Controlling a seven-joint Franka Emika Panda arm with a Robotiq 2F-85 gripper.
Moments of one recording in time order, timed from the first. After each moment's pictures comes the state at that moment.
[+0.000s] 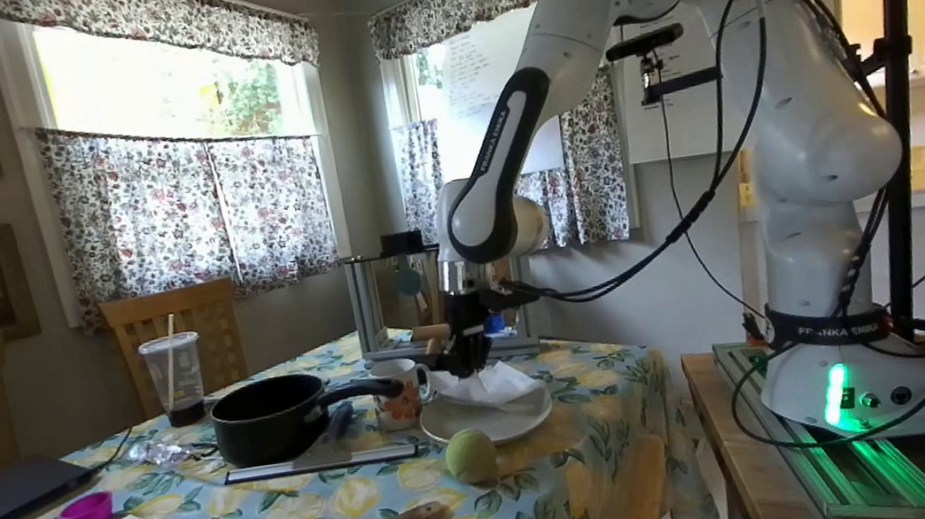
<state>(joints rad) -0.07 0.25 0.08 -2.46 0.29 2.80 0.04</state>
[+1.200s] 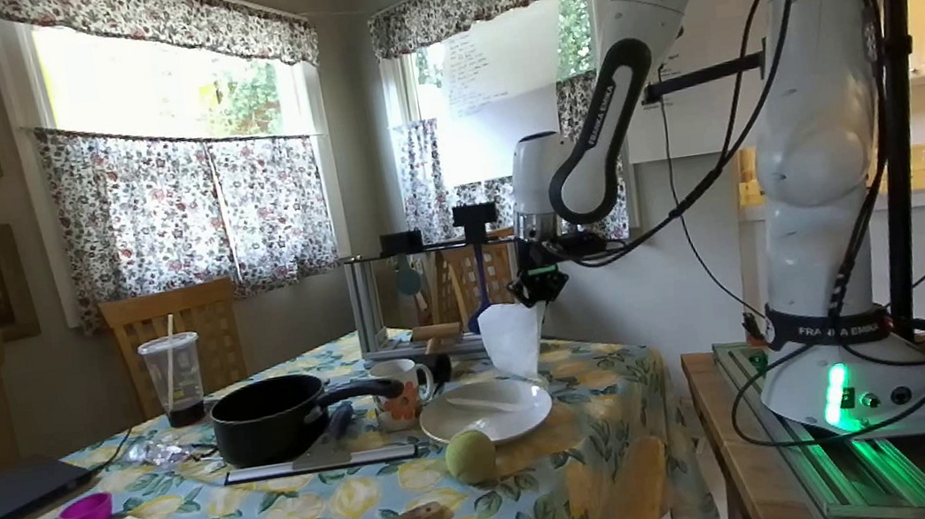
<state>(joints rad) -0.39 -0.10 -0.04 -2.76 -0.39 2.85 0.82</state>
